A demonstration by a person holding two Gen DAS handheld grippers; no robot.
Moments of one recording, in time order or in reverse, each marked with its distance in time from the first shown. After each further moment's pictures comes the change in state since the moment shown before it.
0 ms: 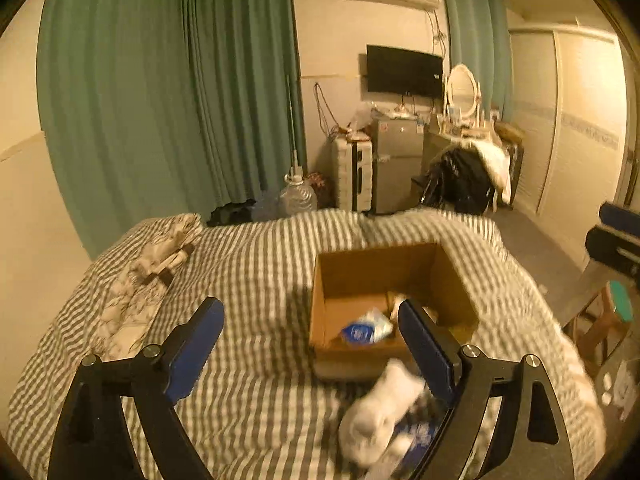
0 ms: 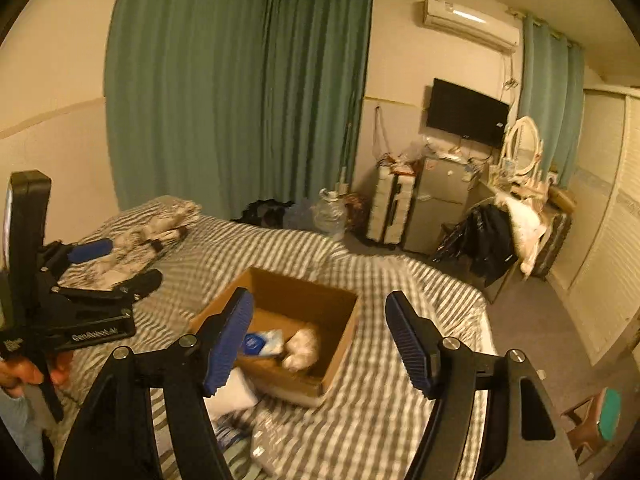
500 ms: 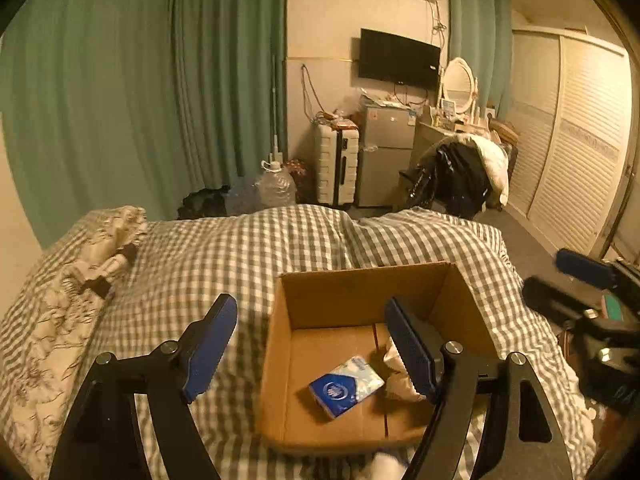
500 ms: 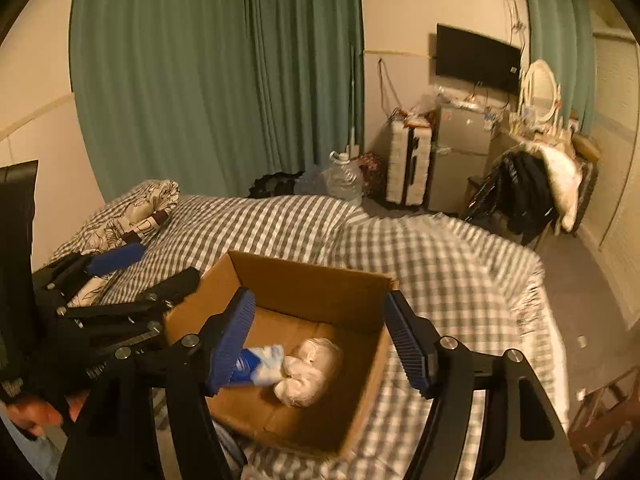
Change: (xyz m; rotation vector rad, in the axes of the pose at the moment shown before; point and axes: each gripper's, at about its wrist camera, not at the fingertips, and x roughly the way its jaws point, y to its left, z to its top) left arm 0.128 -0.009 0.039 -0.055 0.036 -0.080; right arm 0.165 -0.029 -0.011 0.084 0.085 0.006
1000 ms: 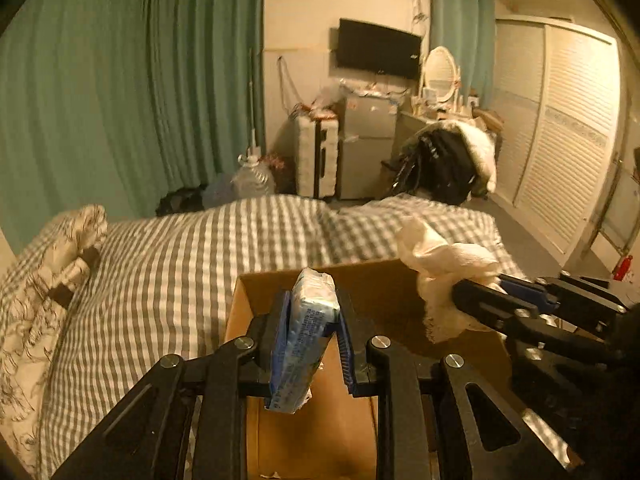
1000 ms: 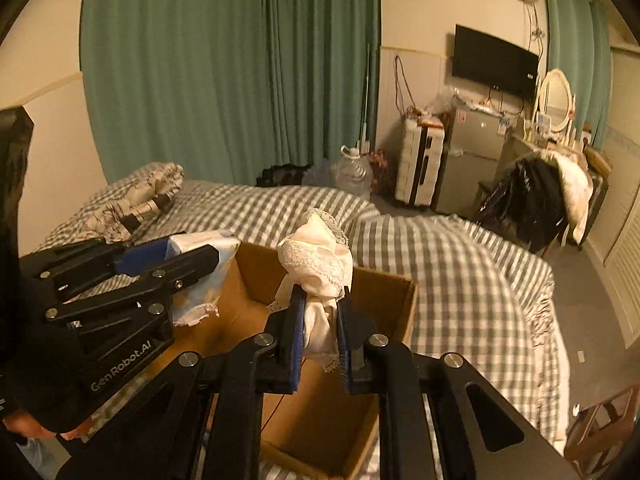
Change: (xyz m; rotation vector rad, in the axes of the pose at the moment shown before) left arm 0.075 -0.019 -0.008 0.038 0.033 -0.072; right arm 0.070 0.011 -0.008 -0.028 0.055 0.061
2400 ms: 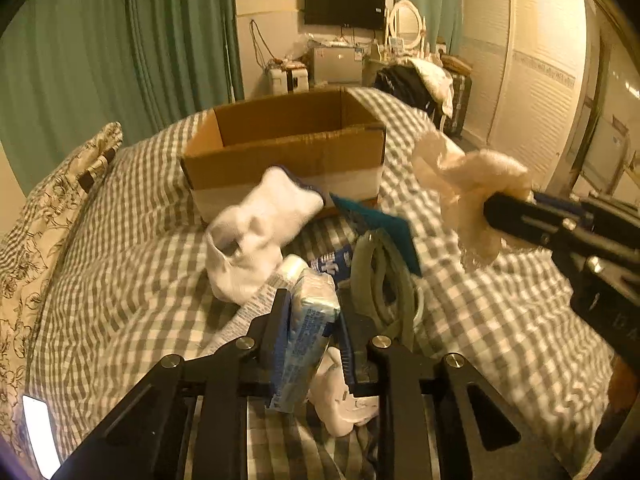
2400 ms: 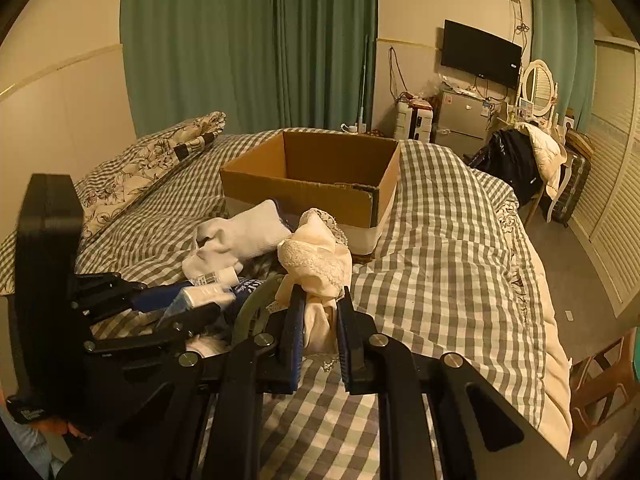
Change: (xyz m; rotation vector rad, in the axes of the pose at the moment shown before) left arm -0.174 -0.070 -0.190 0.079 0.130 -0.035; right arm -0.190 0.044 -0.193 -0.021 0.002 -0.039
